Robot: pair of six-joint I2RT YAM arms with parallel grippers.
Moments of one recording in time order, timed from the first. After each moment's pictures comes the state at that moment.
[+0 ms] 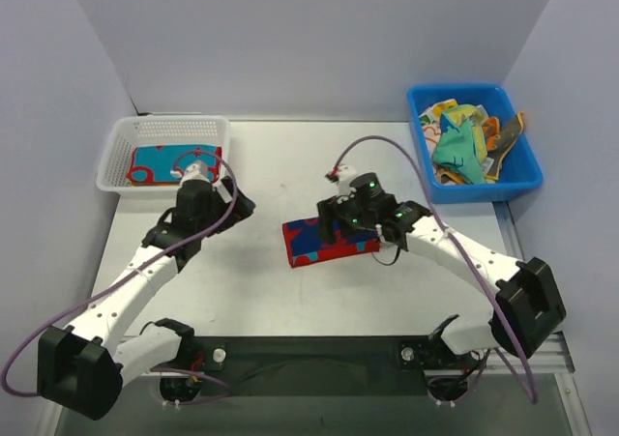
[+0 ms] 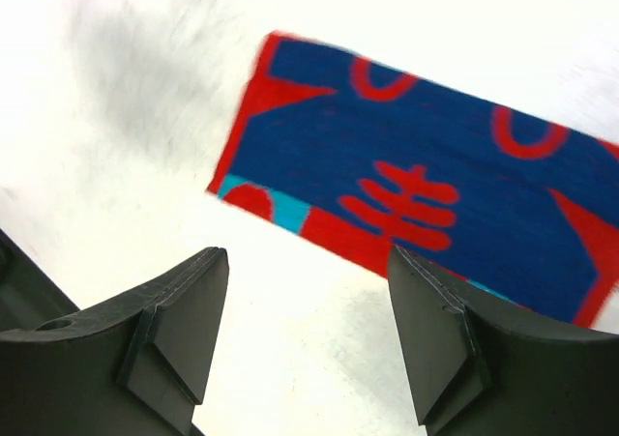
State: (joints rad) left arm -0.46 1.05 0.76 -0.28 -0.12 -0.82; right arm 0.60 1.36 0.92 -0.30 -0.21 0.22
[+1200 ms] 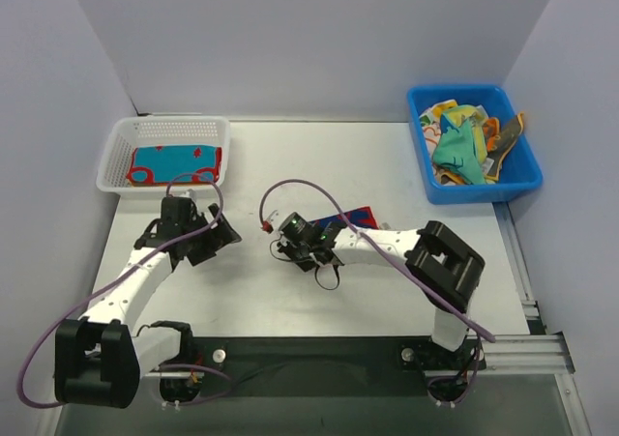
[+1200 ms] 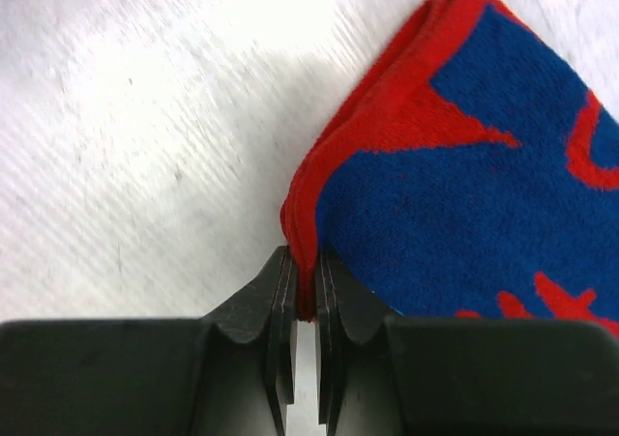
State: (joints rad) left arm -0.09 1.09 0.63 -0.45 0.20 -0.63; right arm 1.01 1.86 1.13 -0.31 0.14 -0.01
